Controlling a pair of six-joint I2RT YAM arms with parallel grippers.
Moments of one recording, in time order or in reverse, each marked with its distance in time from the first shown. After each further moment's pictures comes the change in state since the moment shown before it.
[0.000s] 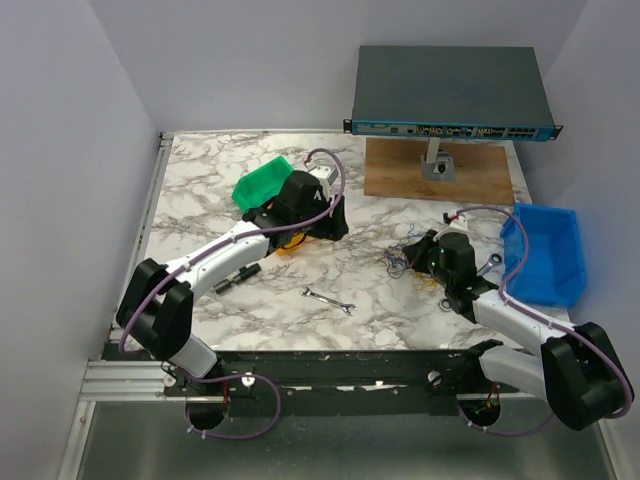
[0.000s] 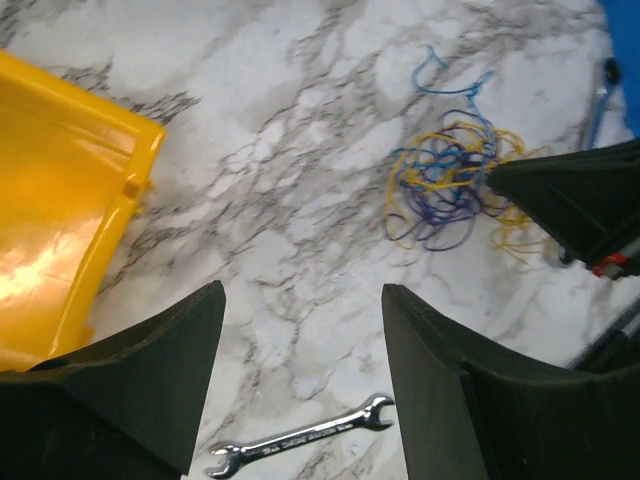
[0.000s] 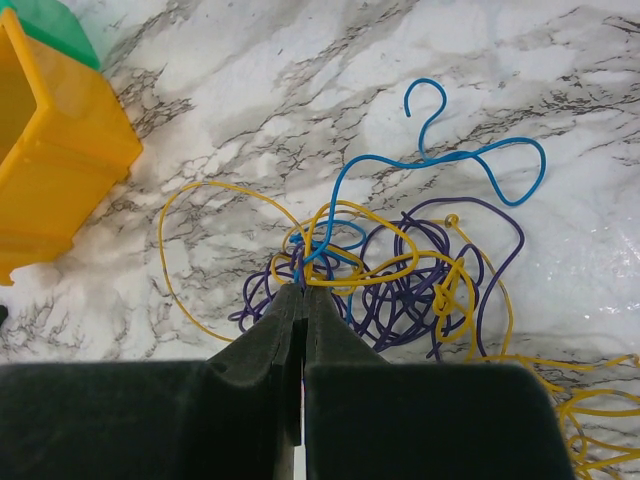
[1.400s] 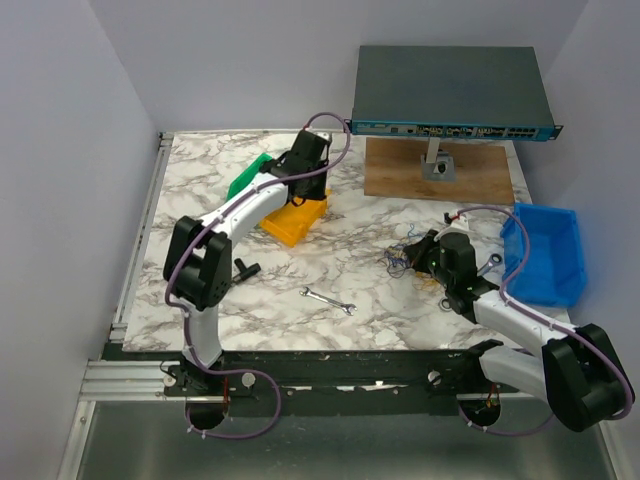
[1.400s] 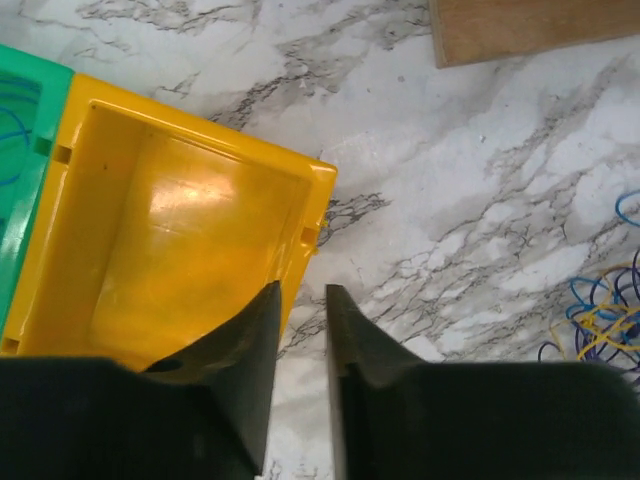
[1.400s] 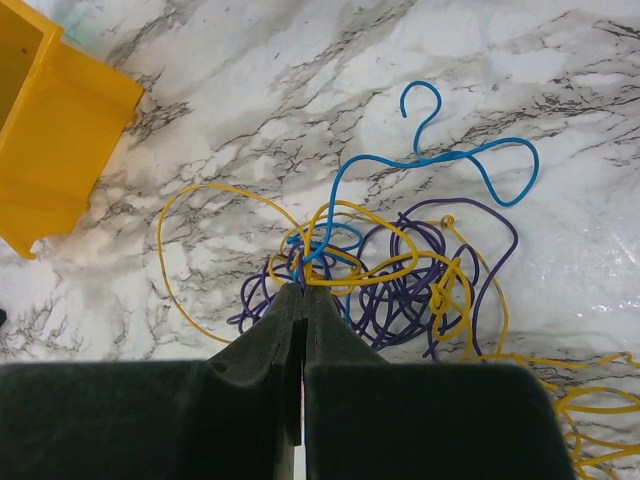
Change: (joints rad) left arm 0.116 0.392 0.518 -0.344 -0.245 0.089; right arm 0.000 -0.009 0.000 -0.008 0.011 0.000
